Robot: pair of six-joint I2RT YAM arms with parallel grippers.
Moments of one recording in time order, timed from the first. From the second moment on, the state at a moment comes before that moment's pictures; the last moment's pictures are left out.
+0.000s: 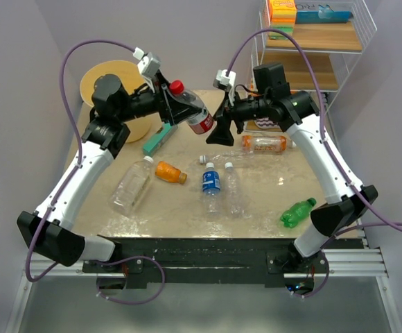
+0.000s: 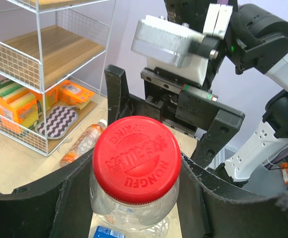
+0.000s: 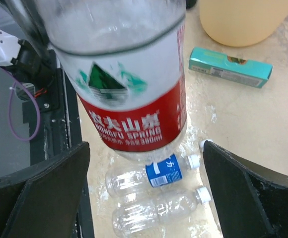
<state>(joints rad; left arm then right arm) -0.37 1.36 1.44 0.08 0.86 -0.42 0.48 1.64 1.95 -0.95 -0.82 -0.35</state>
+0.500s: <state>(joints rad) -0.27 1.34 1.51 0.02 0.81 -0.40 0.48 1.54 1.88 -0.95 -0.66 -0.38</state>
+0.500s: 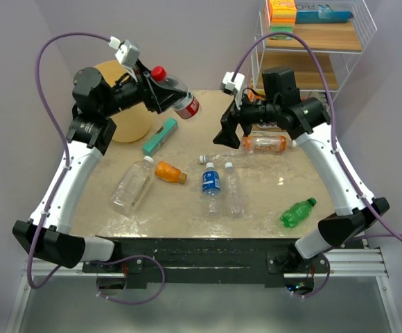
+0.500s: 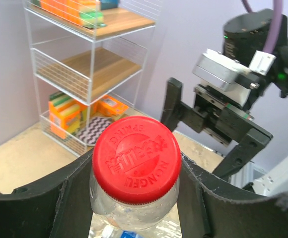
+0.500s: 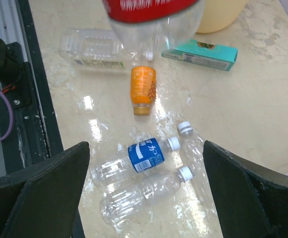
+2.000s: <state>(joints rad) -0.03 1.38 1.66 -0.23 0.23 -0.01 0.16 1.44 1.67 -0.88 -0.41 -0.30</state>
